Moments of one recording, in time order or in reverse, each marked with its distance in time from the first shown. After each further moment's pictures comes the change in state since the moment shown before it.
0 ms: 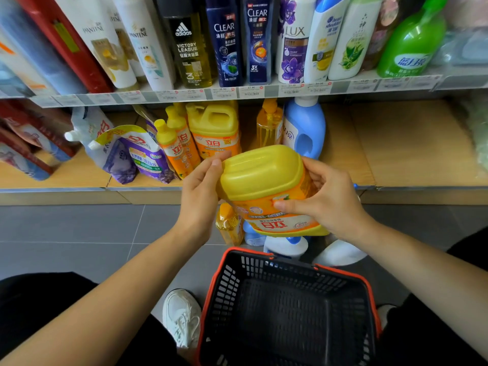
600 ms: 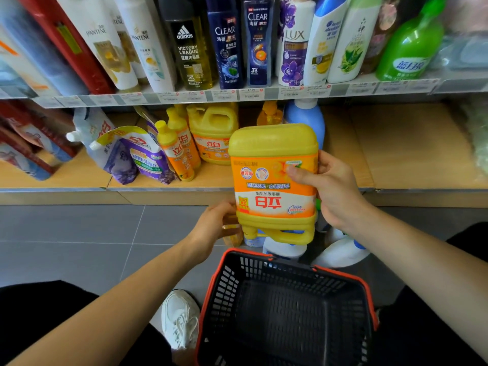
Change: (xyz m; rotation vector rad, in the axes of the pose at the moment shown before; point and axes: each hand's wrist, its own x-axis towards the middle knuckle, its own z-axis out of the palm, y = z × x) left_hand -0.005 -0.053 -0.011 0.196 -0.256 -0.441; right_hand 0.021 0.009 -0.005 0.373 0.151 0.240
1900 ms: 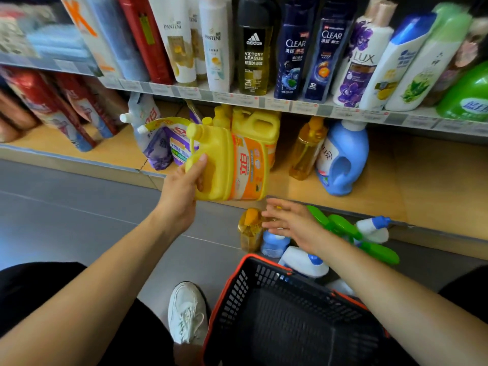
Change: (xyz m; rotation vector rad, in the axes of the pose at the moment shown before) left_hand -0.012 0.039 -0.098 -0.444 0.316 0.424; right_hand 0.040 0.103 0.059 -0.233 -0.227 0.489
